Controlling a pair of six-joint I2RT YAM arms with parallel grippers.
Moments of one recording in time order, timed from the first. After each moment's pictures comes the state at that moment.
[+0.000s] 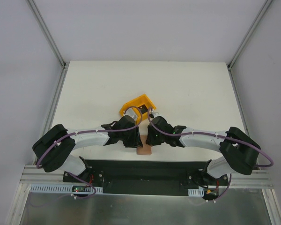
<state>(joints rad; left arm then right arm) -0.86 1.43 0.60 -0.12 0.21 -0.92 1.00 1.47 0.71 -0.15 0.01 0.76</state>
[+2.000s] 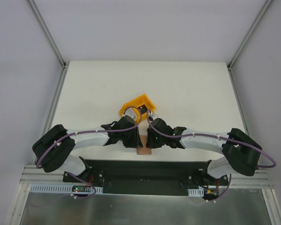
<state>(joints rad) -0.86 1.43 0.59 -0.12 0.20 -0.94 1.03 1.45 0.72 -0.21 0.00 0.76</state>
